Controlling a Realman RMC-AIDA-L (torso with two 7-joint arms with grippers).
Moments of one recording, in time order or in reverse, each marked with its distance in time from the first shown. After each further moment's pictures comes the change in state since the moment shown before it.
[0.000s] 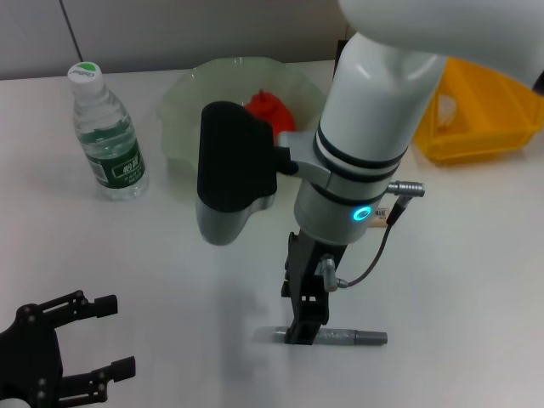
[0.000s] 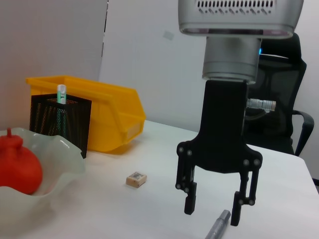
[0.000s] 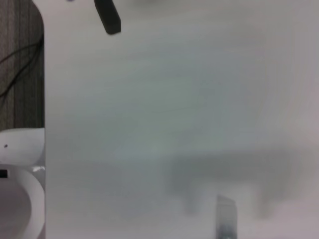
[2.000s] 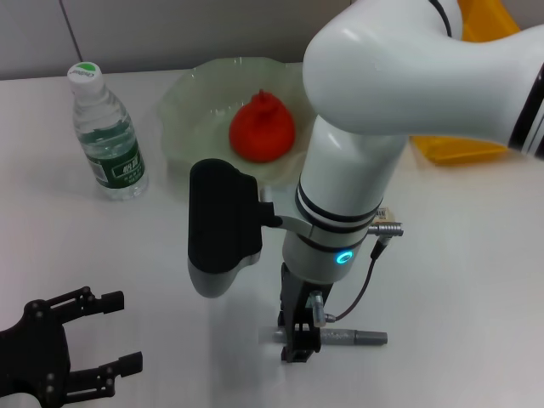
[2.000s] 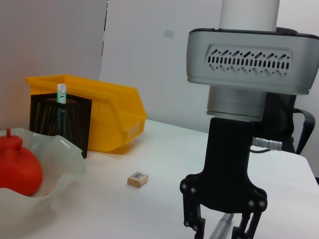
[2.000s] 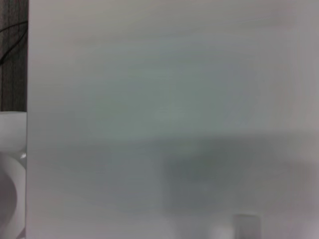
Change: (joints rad) left arm -0.011 -0.010 0.003 0.000 0.001 -0.017 0.000; right arm 0.010 0.000 -0.221 0.089 0.073 0.182 0.038
